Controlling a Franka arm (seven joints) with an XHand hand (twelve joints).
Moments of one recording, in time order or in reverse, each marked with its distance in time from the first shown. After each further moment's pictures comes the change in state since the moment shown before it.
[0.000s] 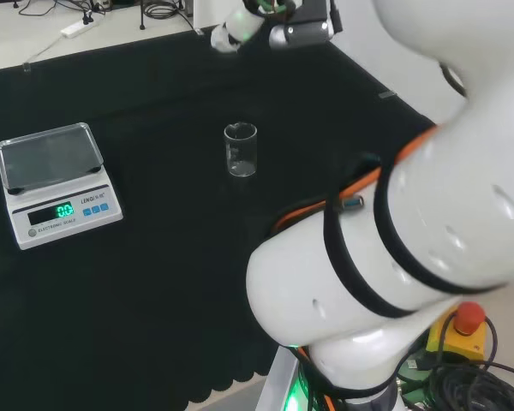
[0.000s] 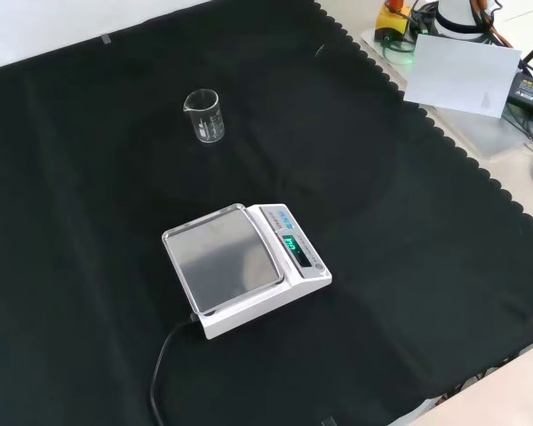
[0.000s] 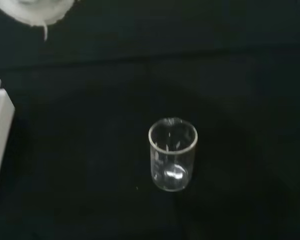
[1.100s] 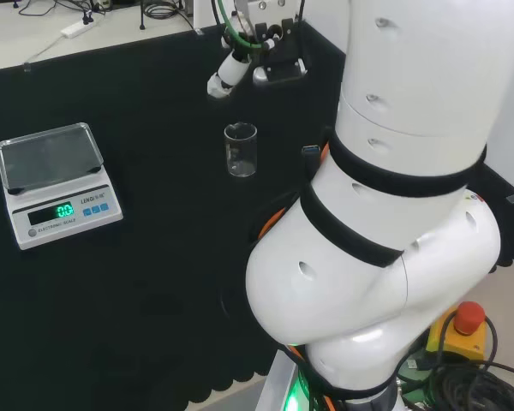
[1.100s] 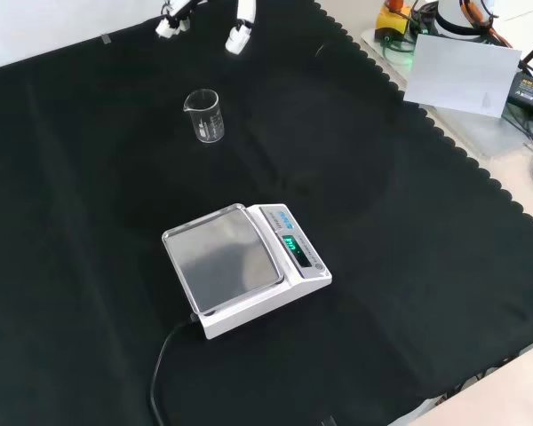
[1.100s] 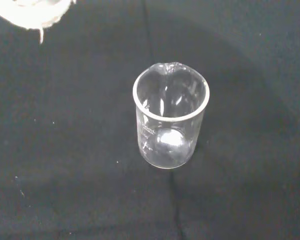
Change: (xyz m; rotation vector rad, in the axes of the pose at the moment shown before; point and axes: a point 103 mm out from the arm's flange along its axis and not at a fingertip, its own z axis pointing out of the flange) arm -0.002 0.110 0.099 0.154 -0.036 -0.023
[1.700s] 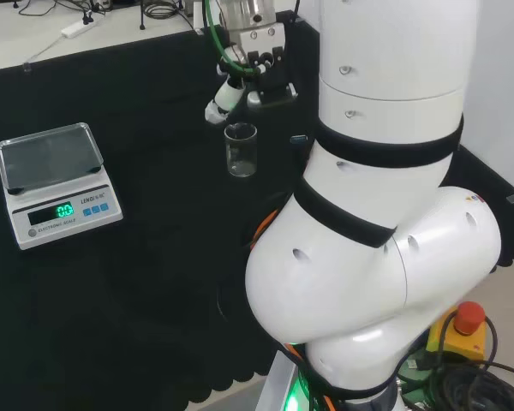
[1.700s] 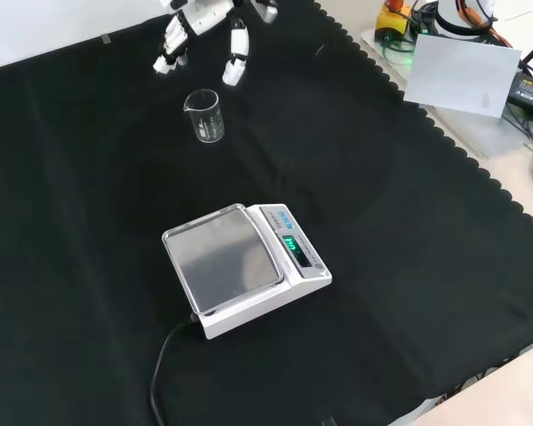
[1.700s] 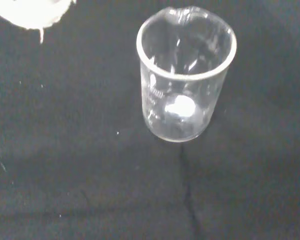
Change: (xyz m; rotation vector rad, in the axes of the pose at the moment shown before) arm 0.007 0.037 0.052 0.081 -0.006 -0.020
